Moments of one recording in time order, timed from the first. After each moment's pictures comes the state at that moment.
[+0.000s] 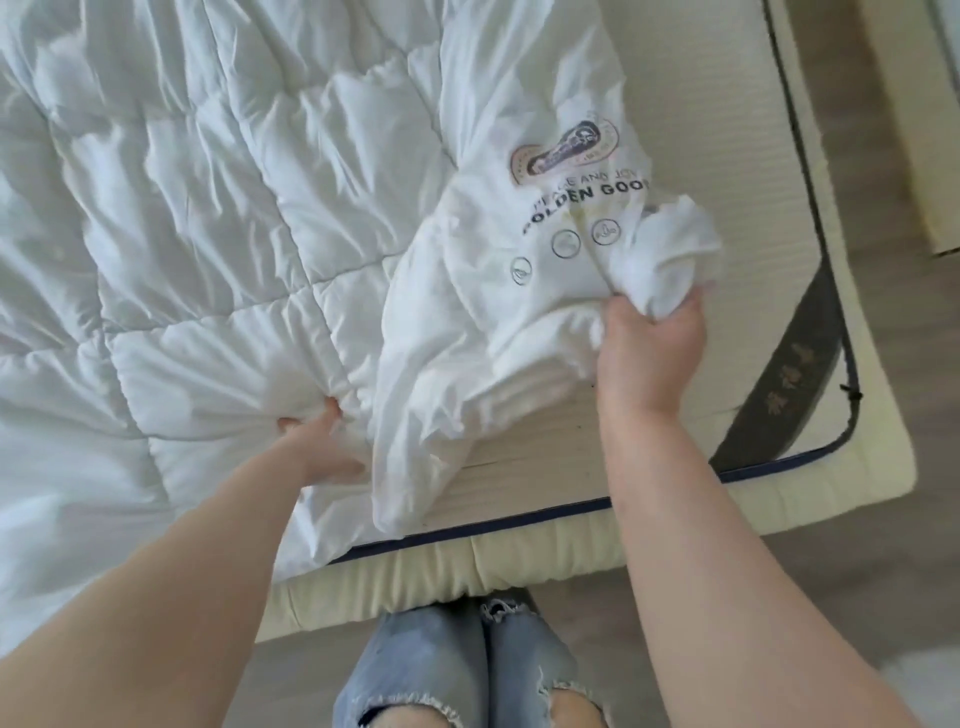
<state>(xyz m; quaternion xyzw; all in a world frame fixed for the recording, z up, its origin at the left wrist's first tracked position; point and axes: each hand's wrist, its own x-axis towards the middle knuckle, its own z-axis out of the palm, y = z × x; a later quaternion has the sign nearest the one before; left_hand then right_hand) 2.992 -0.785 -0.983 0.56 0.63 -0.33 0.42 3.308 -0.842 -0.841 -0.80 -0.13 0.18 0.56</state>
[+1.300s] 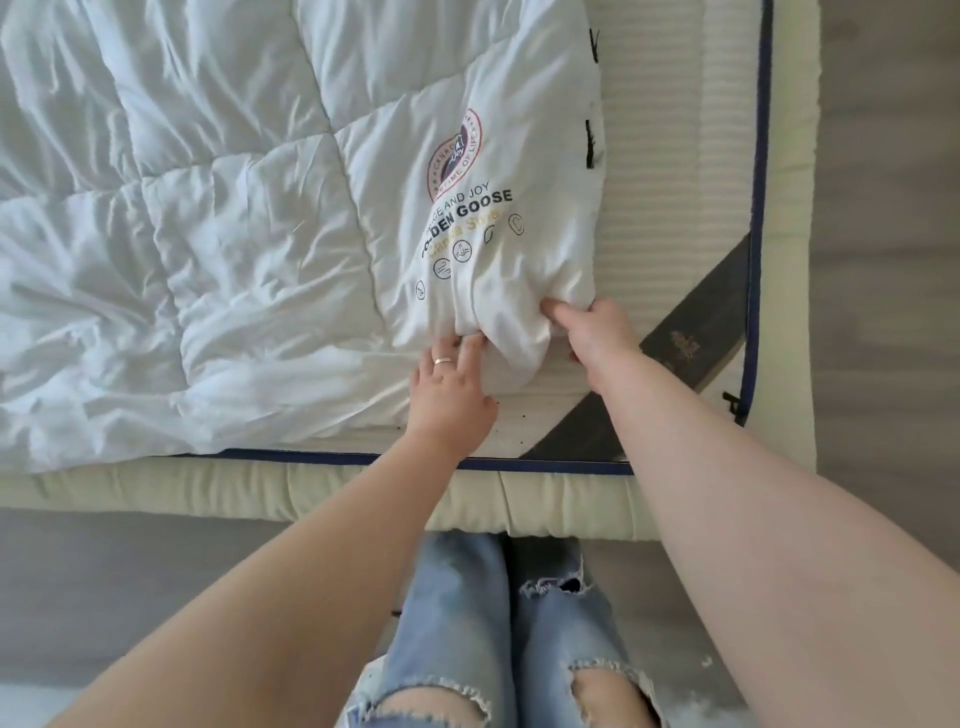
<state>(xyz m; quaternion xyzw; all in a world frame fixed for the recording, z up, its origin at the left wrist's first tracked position) 3.396 -0.965 -0.986 0.72 0.63 -0.08 0.28 3.586 -0.922 -0.986 -0.76 -0.16 0.57 0.27</state>
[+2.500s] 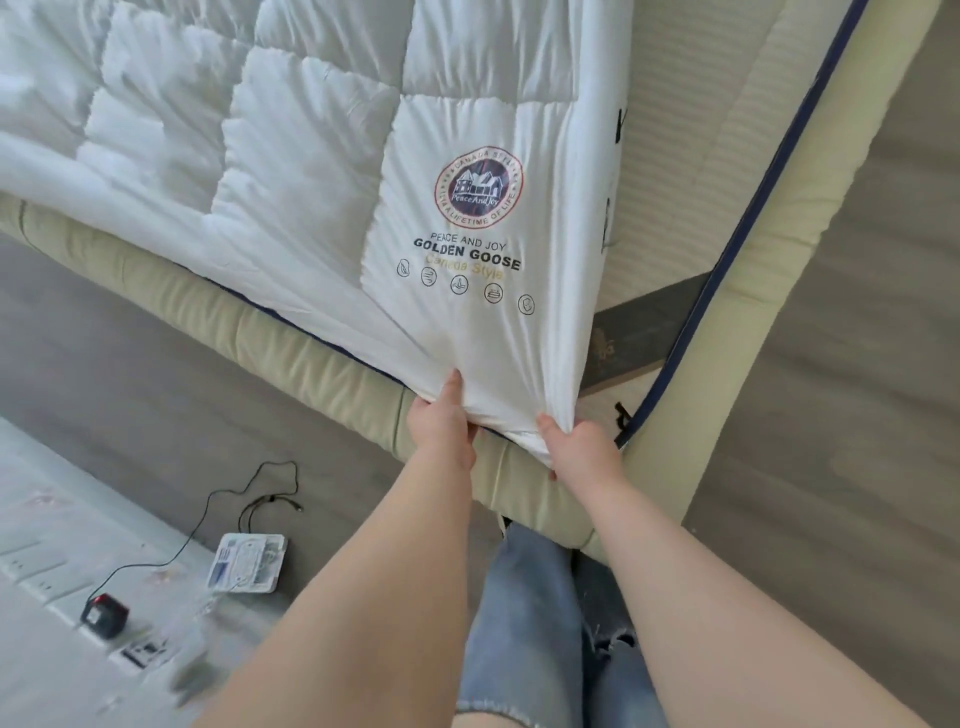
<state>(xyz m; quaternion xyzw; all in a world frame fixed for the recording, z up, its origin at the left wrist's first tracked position) 3.574 -1.083 -0.971 -0.20 0.73 0.47 0.45 3.731 -1.078 -0.981 -0.68 -0.41 0.60 -0.04</state>
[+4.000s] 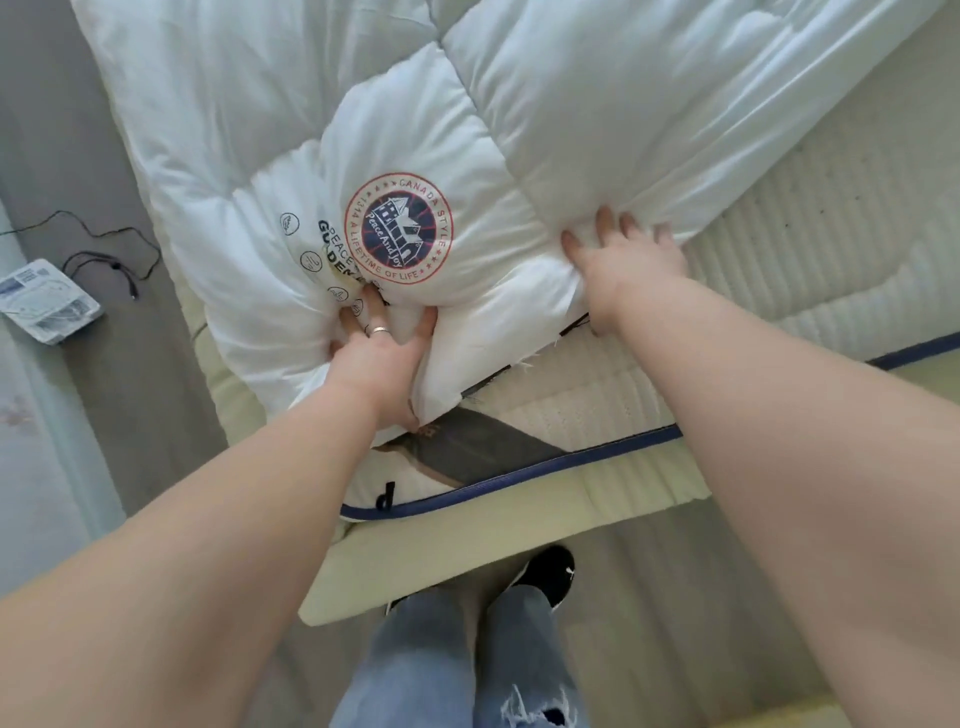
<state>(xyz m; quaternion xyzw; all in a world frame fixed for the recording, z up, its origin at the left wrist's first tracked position) 3.646 -0.938 -1.032 0.31 0.87 -0.16 0.35 3.711 -0.659 -1.002 -0.15 -0.92 0.03 -0.37</state>
